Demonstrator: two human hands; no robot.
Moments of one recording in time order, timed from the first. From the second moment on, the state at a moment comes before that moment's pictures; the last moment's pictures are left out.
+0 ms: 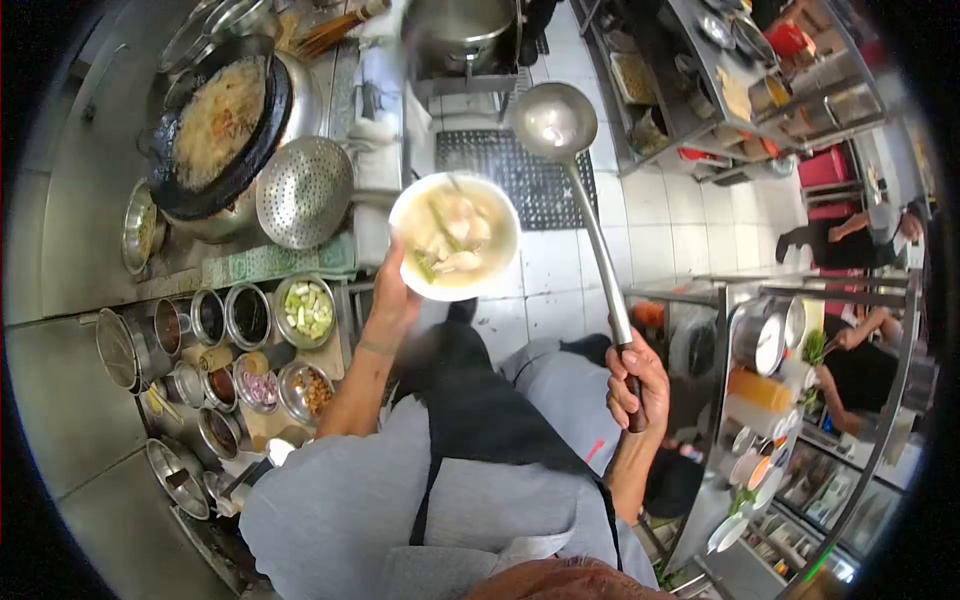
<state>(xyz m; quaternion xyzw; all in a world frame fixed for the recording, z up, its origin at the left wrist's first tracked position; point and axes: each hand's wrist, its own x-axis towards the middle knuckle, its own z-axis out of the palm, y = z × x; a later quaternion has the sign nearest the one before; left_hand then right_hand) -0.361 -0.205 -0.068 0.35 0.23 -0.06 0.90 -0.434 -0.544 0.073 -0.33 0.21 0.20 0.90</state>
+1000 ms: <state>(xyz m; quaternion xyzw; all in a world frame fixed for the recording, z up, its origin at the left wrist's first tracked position) -0.190 -0.217 -0.019 0.28 0.32 0.30 0.85 0.068 -0.557 0.038 -0.36 0.05 0.45 0.82</state>
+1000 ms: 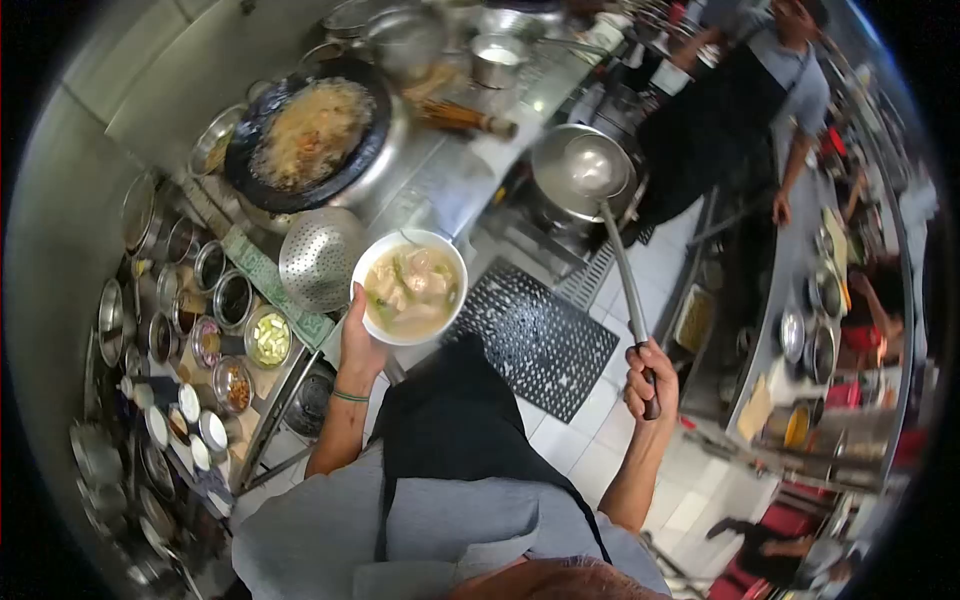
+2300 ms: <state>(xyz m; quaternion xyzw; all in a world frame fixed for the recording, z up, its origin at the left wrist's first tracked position) -0.009 -0.379 -0.021 -0.06 0.44 0.84 0.32 0.400 0.457 0.097 -0.30 -0.08 0.72 0.63</state>
